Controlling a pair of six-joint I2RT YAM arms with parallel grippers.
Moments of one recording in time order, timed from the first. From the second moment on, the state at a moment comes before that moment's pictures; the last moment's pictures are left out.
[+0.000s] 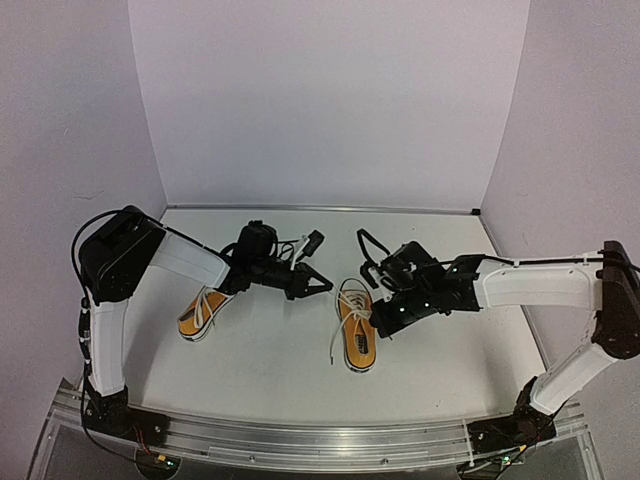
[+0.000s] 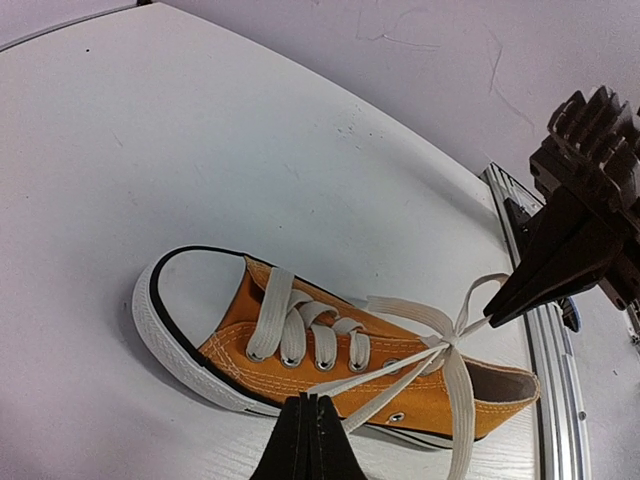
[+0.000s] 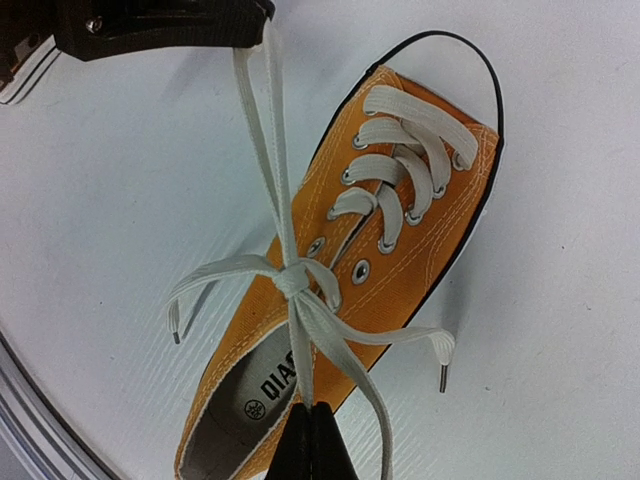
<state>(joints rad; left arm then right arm) -0.70 2.07 1.16 0.47 0.76 -0.13 0.89 1.54 0.98 -0.43 0.01 0.32</state>
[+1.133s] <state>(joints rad) -0.70 2.06 1.17 0.44 0.76 -0.07 0.89 1.41 0.97 -0.49 -0.05 0.34</state>
